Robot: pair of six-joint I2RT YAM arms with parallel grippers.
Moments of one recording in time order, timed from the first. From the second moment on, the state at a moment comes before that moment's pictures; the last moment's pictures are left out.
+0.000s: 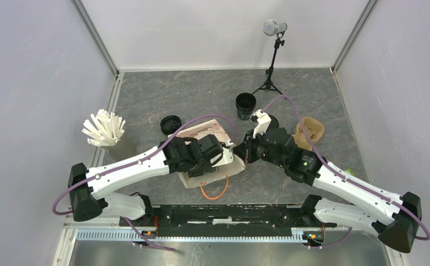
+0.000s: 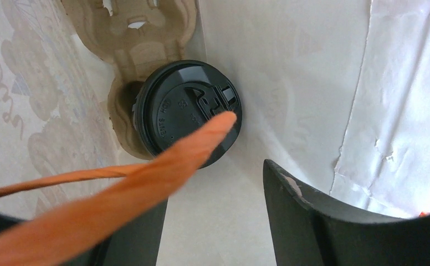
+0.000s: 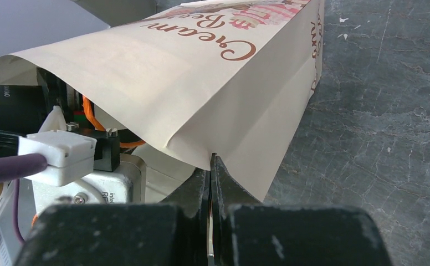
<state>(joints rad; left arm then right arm) -1.11 1.29 1.15 -1.04 -0.34 0.32 0.92 0.96 0.78 -0.22 0.01 0.56</state>
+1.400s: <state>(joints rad) -1.15 1.37 1.16 -1.03 -0.39 0.31 0.91 0.98 0.78 -0.20 0.00 0.55</state>
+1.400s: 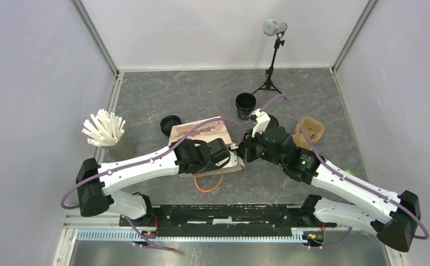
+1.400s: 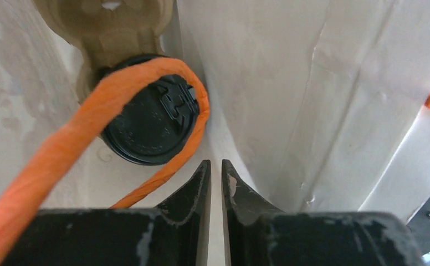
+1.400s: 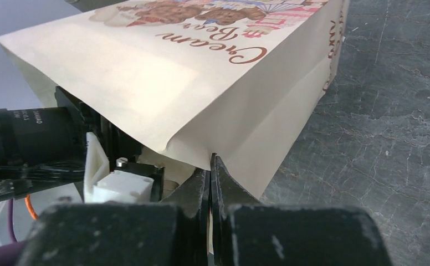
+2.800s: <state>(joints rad) -1.12 1.30 1.28 -1.06 -0.33 0.38 0.90 0.99 0.88 -0.33 -0.02 0.55</state>
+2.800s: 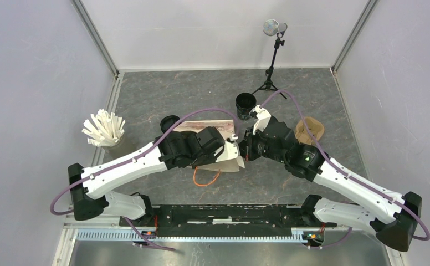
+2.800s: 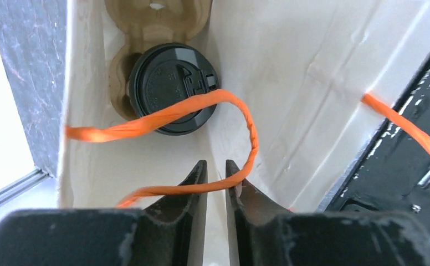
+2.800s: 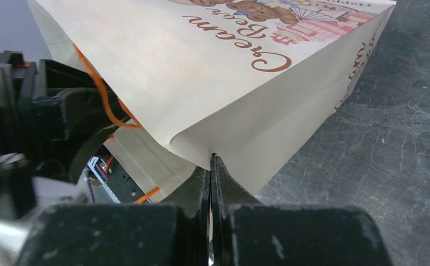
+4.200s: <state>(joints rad) -0.72 1.34 1.92 -1.41 -0.28 -0.19 0.81 0.98 1.09 -0.64 -0.16 0.53</state>
